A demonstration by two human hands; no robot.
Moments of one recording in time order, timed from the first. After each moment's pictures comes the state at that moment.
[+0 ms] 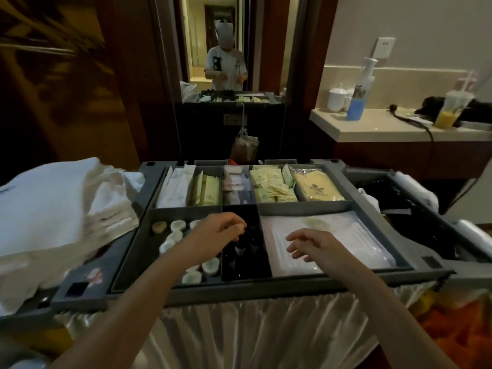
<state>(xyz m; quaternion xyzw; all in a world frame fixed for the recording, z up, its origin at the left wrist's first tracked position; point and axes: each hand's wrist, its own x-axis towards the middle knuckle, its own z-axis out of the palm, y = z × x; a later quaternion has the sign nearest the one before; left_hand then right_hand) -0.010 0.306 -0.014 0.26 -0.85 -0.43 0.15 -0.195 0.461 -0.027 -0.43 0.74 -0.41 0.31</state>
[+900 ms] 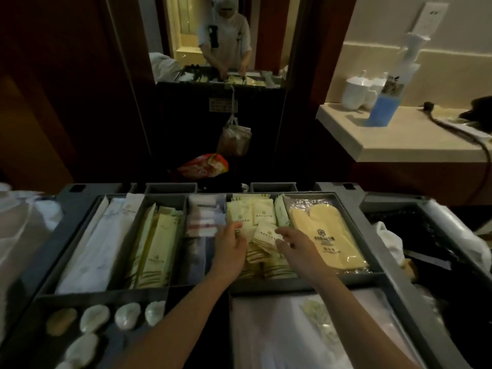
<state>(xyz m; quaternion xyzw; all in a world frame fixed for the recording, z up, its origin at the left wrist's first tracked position) -0.269 0.141 -0.130 0.43 -0.75 -0.43 0.27 -0.390 0.244 -0.092 -0.42 0.80 -0.36 0.24</state>
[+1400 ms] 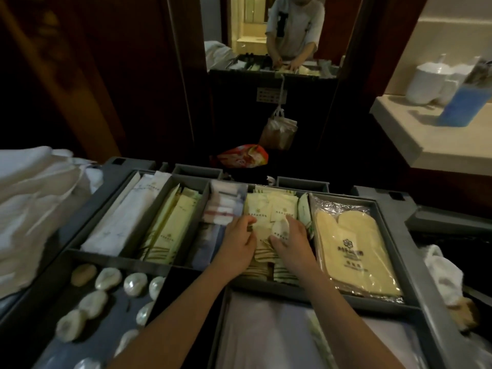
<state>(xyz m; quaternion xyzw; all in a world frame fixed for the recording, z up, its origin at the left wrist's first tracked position) -0.272 0.143 -0.139 0.43 -0.79 -0.33 0.27 -0.401 0.205 -0.132 -0.48 0.77 -0.35 0.25</state>
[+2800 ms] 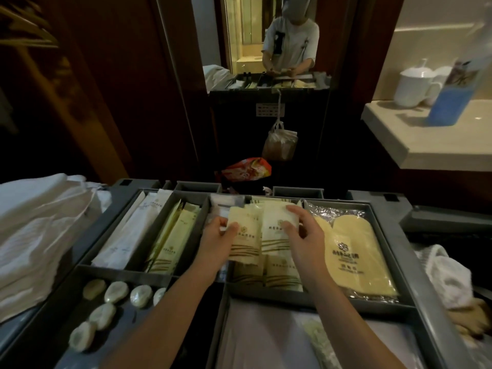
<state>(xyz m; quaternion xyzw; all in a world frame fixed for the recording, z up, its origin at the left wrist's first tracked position) -0.259 0.156 -0.077 0.53 -0.59 -0.50 0.34 -0.402 0.230 -0.090 -0.37 0.59 -0.66 0.28</state>
